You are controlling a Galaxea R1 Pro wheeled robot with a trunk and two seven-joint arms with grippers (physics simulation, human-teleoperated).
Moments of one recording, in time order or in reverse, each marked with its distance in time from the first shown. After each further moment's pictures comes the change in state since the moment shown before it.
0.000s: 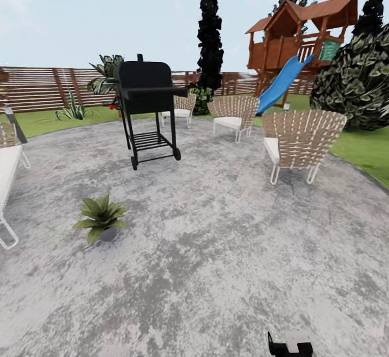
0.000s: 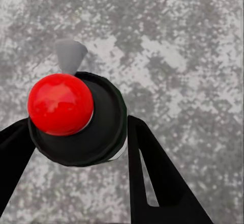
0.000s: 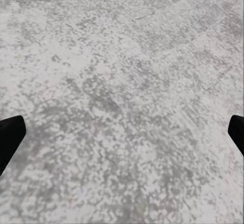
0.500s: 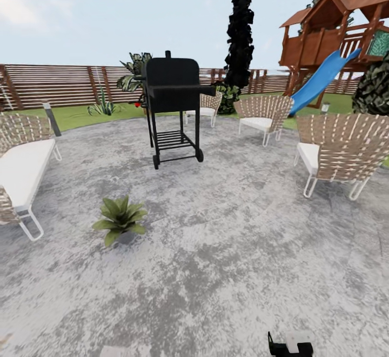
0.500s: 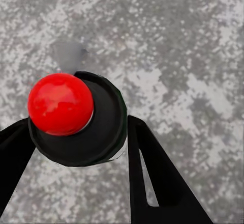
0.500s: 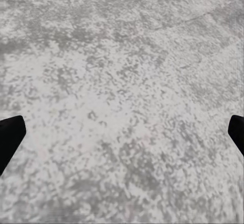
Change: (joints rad) left arm 0.000 -0.001 0.002 0.000 0.001 0.000 0.000; right arm 0.000 -0.001 0.002 0.000 0.001 0.000 0.000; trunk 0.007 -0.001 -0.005
